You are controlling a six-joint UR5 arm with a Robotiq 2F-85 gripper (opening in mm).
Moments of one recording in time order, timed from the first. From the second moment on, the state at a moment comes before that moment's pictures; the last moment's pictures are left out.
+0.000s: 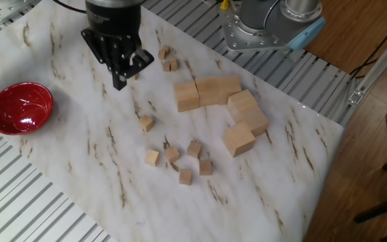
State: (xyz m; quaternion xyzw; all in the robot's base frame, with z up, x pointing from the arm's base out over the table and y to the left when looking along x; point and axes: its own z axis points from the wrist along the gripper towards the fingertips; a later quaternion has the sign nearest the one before) arm 0.594 0.031 0.290 -0.03 0.99 0.01 0.12
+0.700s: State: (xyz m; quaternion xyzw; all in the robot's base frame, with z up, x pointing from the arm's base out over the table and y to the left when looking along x) arm 0.608 0.031 0.294 -0.02 0.99 0.00 0.13
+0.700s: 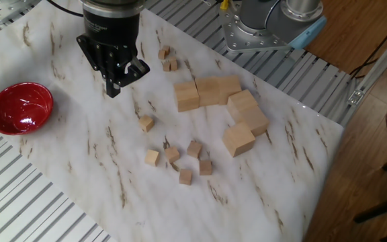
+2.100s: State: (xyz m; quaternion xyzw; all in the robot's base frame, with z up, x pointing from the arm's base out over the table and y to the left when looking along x) arm 0.591 0.023 0.294 -0.08 0.99 -0.02 0.09
